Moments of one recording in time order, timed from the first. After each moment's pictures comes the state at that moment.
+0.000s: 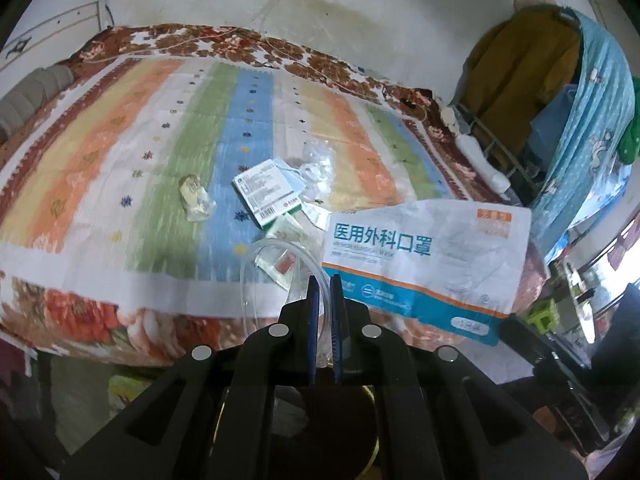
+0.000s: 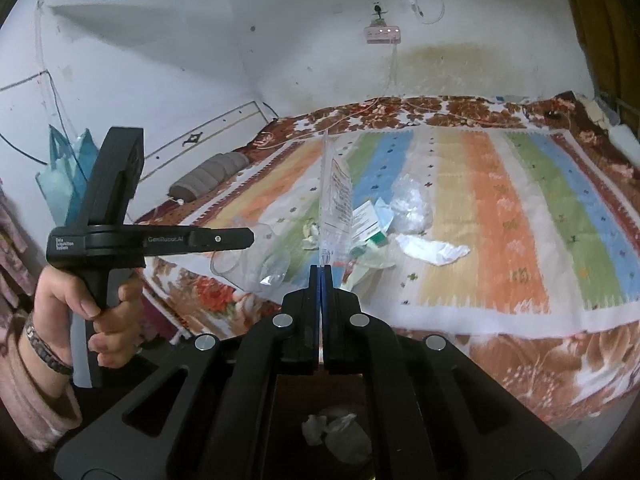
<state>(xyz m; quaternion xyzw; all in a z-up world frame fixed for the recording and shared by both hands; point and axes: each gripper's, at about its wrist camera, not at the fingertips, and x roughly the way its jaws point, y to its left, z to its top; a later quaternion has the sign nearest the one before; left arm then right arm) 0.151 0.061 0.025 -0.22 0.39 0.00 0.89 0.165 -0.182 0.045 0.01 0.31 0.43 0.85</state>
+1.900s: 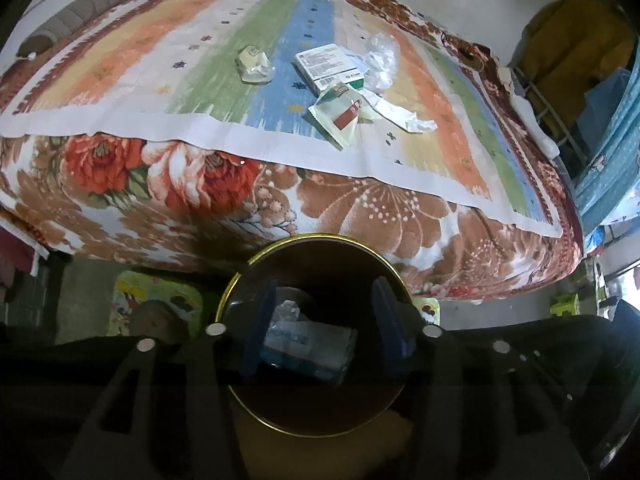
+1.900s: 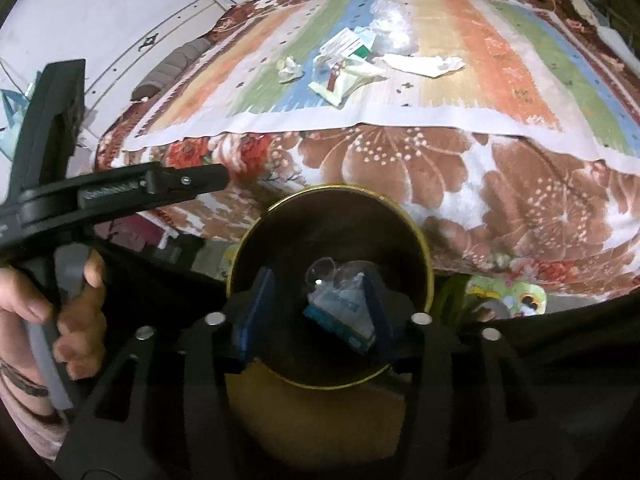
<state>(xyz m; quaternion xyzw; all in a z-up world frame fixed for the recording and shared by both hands) 0.089 0.033 -0.063 -0.25 0.49 0.08 0.83 0.105 -0.174 -0.060 -0.05 0.51 0.35 0.78</state>
